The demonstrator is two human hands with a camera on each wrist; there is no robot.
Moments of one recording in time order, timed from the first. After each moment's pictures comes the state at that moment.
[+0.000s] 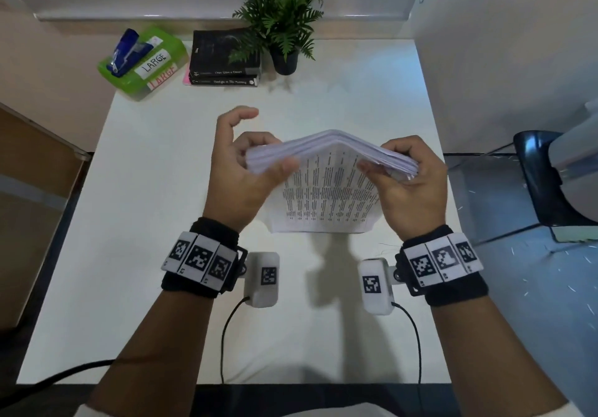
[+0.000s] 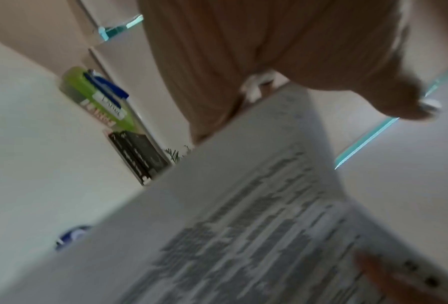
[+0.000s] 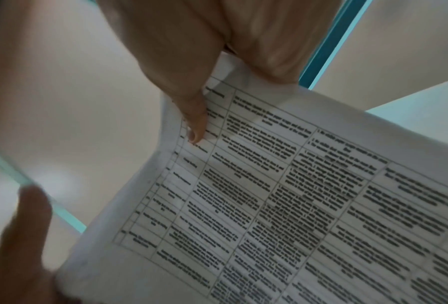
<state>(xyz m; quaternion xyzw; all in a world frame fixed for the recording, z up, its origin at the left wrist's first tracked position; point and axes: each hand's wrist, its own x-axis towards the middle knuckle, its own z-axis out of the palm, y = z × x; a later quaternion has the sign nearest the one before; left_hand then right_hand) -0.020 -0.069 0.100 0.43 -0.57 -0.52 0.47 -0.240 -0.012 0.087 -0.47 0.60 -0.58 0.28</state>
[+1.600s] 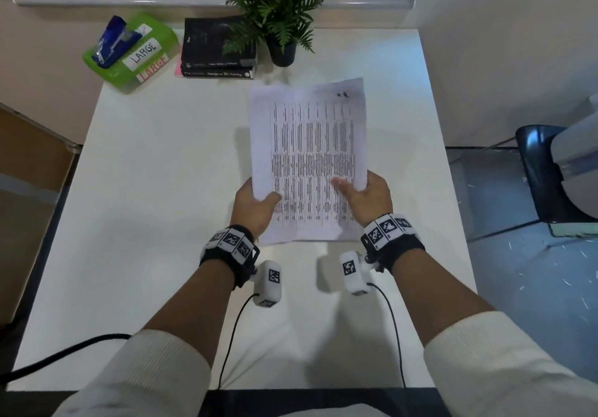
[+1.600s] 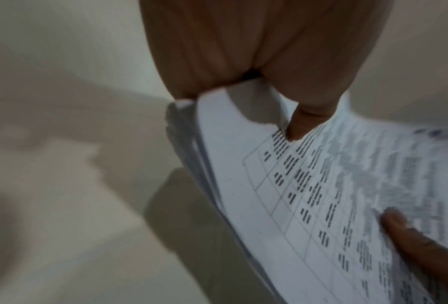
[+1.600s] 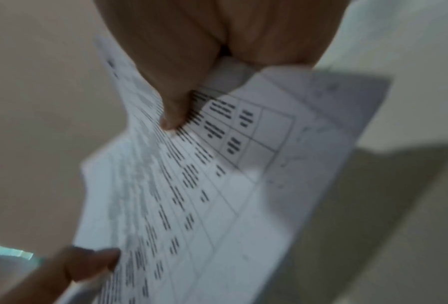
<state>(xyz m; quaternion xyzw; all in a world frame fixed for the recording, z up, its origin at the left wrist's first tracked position) -0.026 -0.089 -0.037 0.65 -0.47 -0.51 0.29 -0.240 -0.053 -0.021 -0.40 0.76 -0.36 0.37</state>
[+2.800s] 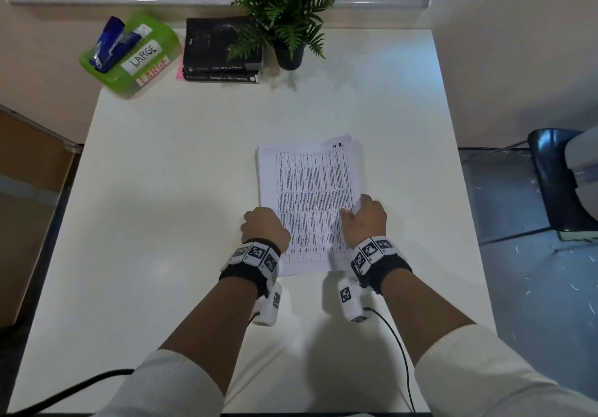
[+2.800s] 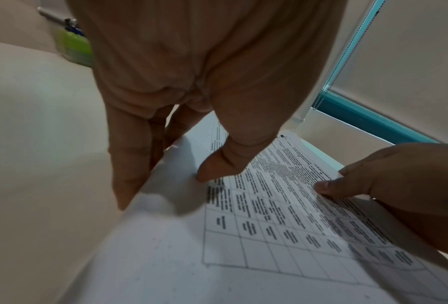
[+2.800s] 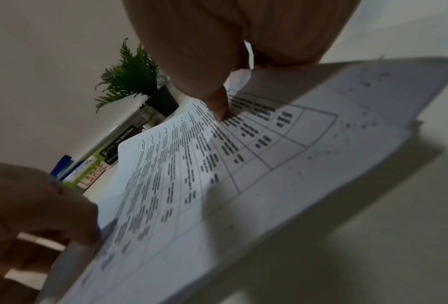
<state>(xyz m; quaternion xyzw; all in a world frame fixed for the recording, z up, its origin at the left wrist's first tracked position) -0.042 -0.106 -0.047 0.74 -0.56 -0.34 -0.12 -0.218 -0.070 -0.067 -0.38 0.85 -0.14 0.33</state>
